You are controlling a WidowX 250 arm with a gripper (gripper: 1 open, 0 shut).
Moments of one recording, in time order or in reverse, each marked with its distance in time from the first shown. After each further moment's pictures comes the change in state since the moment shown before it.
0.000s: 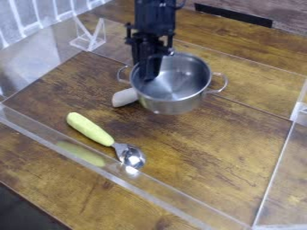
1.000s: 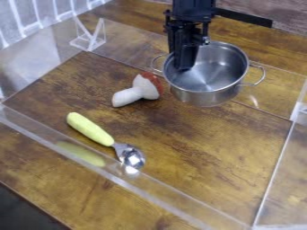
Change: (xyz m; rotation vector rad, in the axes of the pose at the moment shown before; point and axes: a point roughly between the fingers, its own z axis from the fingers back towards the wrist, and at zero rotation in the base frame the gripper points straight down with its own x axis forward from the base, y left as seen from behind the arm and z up) arm 0.031 -0.032 0.012 0.002 -0.021 -0.198
